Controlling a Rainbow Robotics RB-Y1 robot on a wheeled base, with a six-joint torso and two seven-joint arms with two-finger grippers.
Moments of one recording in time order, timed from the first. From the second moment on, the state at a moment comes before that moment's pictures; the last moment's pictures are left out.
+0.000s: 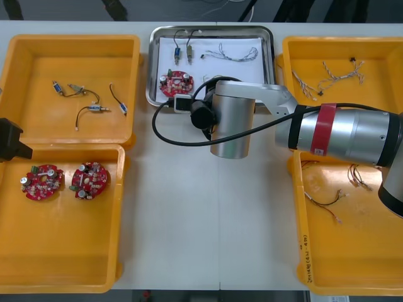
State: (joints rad) right arm -1.21 -0.46 1.29 -1.29 -0.28 1.01 1.58; left arm -0.27 0.92 0.25 -2.11 1.04 1.91 -1.04
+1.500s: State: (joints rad) right arm -0.93 -0.46 0.86 -2.08 -0.36 1.91 1.38; left arm -0.27 0.92 0.25 -2.11 1.04 1.91 -1.04
